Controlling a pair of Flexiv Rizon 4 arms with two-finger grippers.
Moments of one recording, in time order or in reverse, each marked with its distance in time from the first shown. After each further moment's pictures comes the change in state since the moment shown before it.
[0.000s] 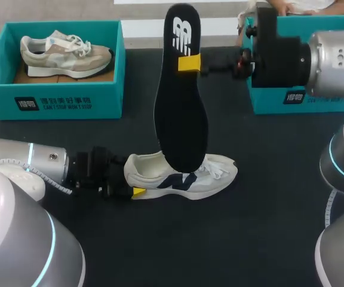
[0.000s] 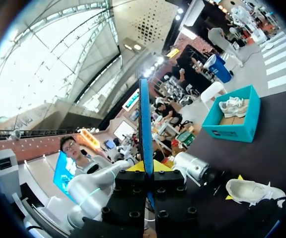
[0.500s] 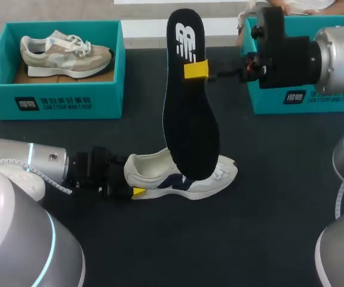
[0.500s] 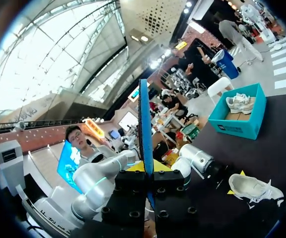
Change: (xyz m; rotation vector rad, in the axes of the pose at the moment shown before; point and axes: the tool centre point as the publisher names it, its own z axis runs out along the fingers) left arm 0.000 0.000 0.000 0.000 0.000 0.000; right arm 0.016 -0.012 -0.012 0.082 0.045 -0.034
